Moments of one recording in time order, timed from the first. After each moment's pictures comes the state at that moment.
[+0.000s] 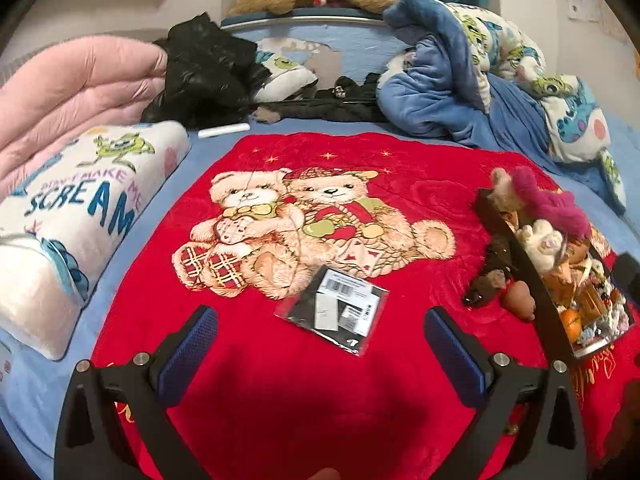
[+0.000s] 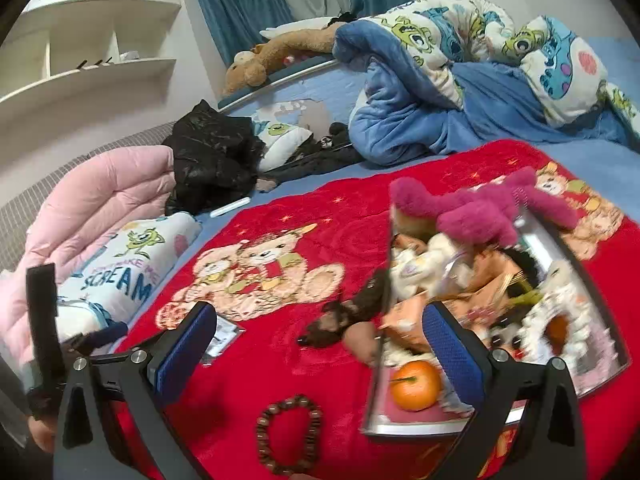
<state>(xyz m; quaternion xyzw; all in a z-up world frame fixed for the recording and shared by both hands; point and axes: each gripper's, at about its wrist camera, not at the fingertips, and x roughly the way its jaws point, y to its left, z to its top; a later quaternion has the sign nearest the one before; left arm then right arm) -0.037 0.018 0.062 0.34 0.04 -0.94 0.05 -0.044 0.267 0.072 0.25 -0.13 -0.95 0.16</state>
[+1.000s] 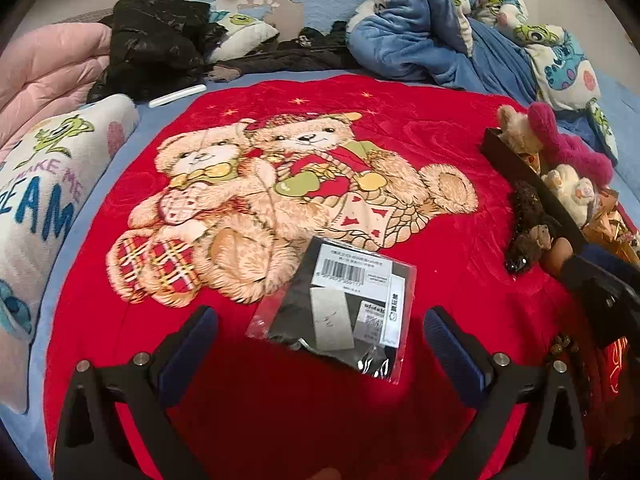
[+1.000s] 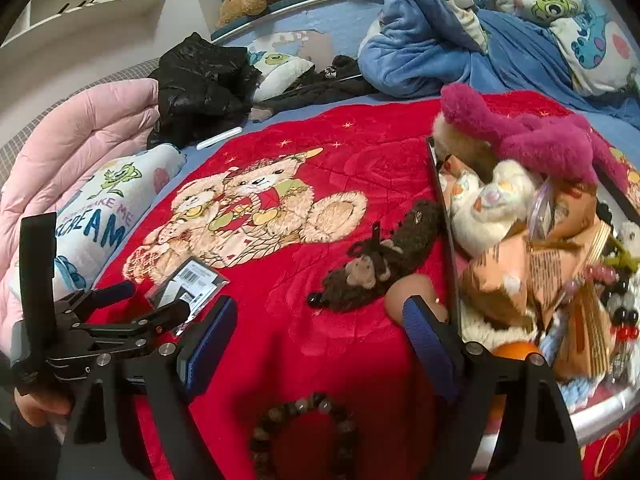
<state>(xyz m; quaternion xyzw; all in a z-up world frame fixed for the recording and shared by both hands) -0.104 0.018 0.002 0.41 -0.01 -0.91 -0.02 -0.104 0.210 0.015 0.35 -0.06 -0.92 0.14</state>
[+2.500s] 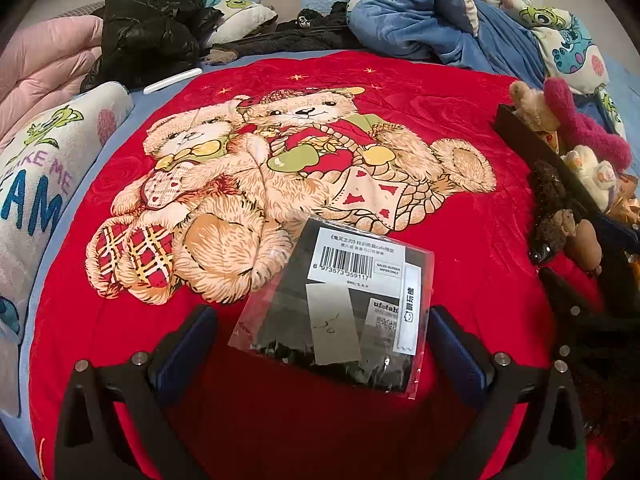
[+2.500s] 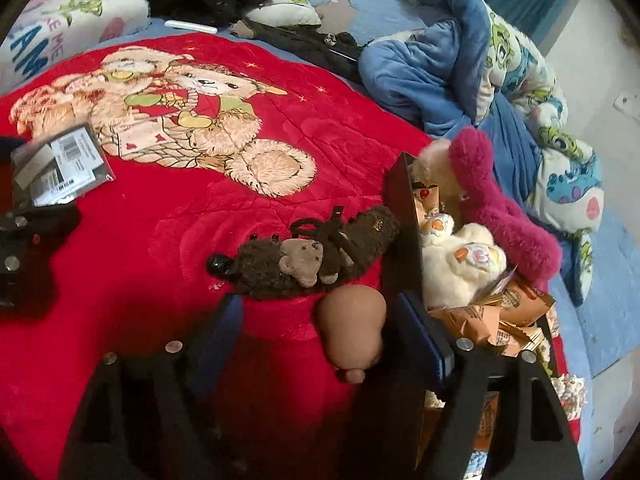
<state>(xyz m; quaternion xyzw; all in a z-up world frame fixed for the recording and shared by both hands) -0.119 0.023 -0.017 0.44 -0.01 -0.90 -0.01 -0.127 0.165 -0.022 0.37 0.25 -0.90 0.01</state>
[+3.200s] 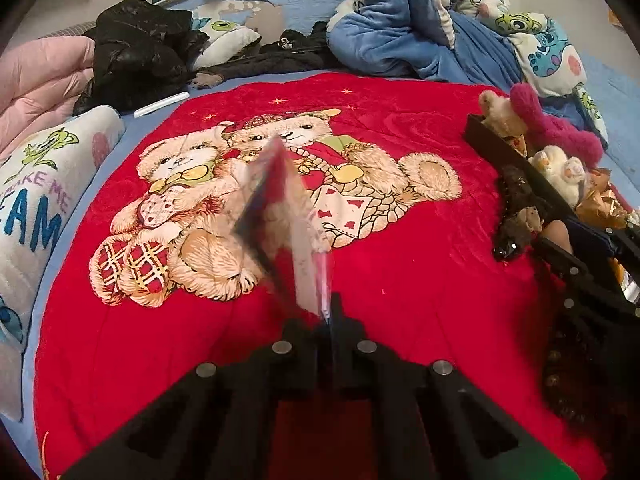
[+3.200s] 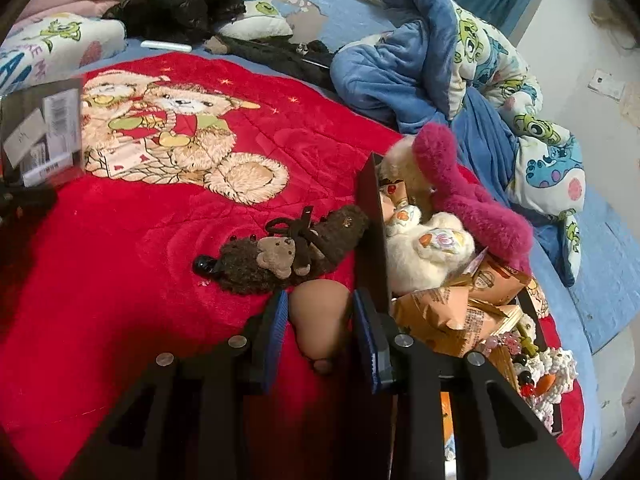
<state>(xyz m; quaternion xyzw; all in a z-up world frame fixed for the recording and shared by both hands) -0.099 0.033 -0.001 0.40 -0.02 -0.91 -0.04 -0.111 0.171 -0.010 0.35 0.22 -0.91 -0.02</state>
